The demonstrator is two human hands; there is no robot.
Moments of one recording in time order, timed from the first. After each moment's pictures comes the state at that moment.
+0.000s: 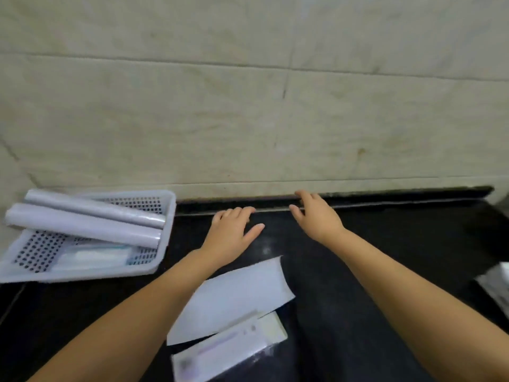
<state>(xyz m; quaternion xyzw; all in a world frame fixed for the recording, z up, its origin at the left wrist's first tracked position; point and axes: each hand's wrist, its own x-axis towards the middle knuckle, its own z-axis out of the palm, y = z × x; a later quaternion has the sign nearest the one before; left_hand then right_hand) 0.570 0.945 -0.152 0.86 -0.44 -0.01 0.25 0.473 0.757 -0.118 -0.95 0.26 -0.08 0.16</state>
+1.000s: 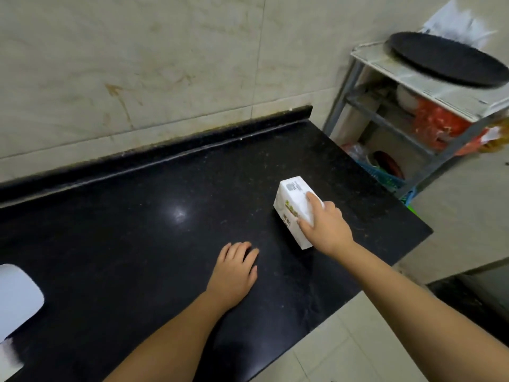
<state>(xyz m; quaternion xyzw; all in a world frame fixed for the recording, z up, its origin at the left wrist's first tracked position) 0.218 0.627 -0.302 0.75 -0.65 -0.02 0.15 0.078 0.462 -0.192 -0.85 0.52 -0.01 0.13</state>
